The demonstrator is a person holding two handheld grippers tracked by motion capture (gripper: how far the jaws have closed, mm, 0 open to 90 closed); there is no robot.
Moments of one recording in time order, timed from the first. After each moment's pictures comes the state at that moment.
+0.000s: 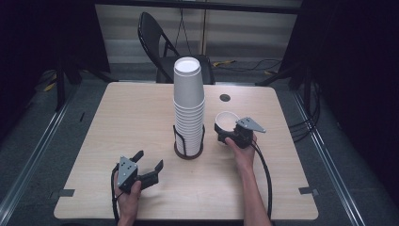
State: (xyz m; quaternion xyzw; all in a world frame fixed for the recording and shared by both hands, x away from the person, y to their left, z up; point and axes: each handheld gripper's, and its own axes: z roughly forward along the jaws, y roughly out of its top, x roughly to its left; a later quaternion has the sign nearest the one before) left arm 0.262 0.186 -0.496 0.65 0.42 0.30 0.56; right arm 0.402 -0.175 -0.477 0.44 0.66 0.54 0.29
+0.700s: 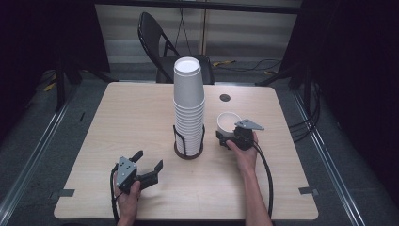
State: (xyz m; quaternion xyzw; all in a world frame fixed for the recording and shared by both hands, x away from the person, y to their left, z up) left arm 0.262 0.187 -0.496 0.65 0.42 0.30 0.56; right arm 0.404 -0.182 -0.488 0.47 0.71 0.47 0.24
